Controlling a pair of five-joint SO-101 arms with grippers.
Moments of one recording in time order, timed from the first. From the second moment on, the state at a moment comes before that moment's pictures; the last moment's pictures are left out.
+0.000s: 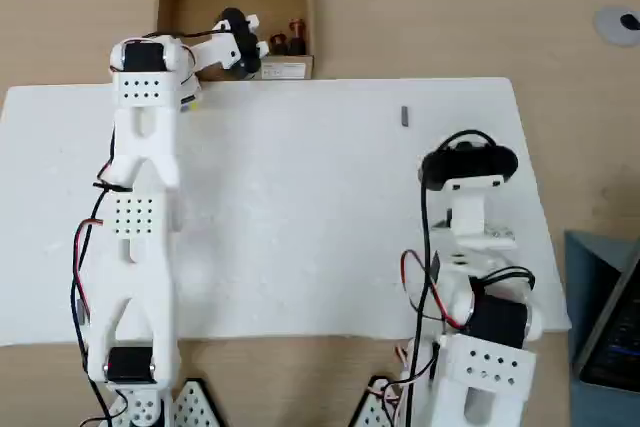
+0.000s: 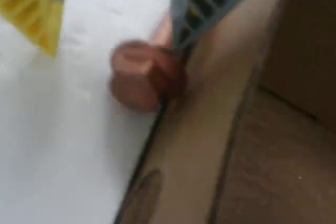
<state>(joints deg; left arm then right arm) -4.6 74.5 -89.2 84.6 -82.2 10.3 -77.8 70.1 66.9 6.5</state>
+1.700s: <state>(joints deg) -6.1 71.3 -92.4 99.9 -78.2 10.3 -77.8 70.7 66.9 6.5</state>
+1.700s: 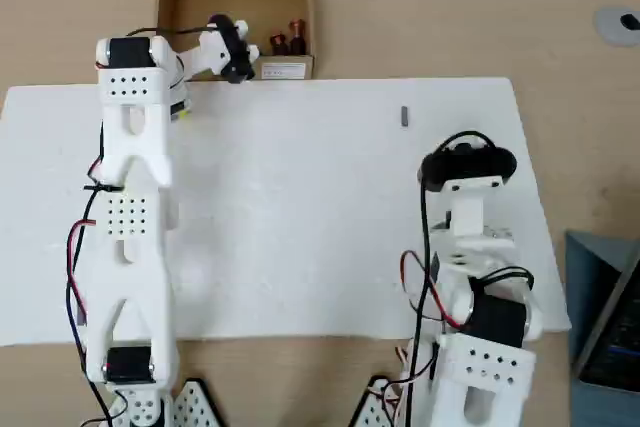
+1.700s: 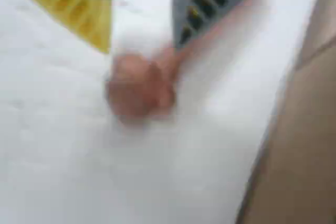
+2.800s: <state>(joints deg) -8.7 75.1 -87.7 79.4 -80.7 10.3 -77.8 70.7 66.9 6.5</state>
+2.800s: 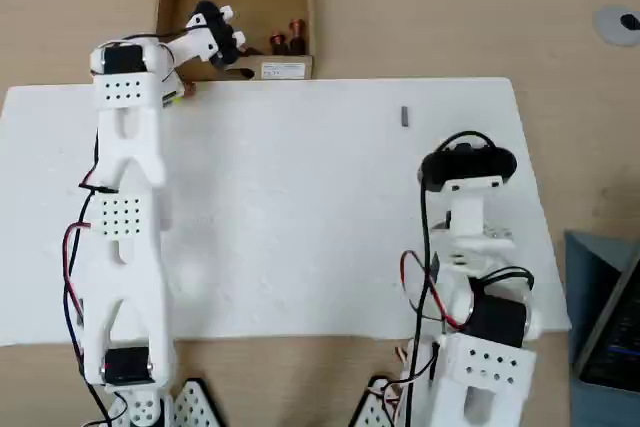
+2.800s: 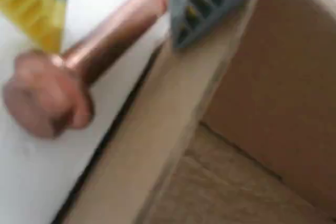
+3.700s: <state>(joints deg) -7.6 75.5 -84.0 78.5 -80.8 10.3 -77.8 70.9 66.9 6.5</state>
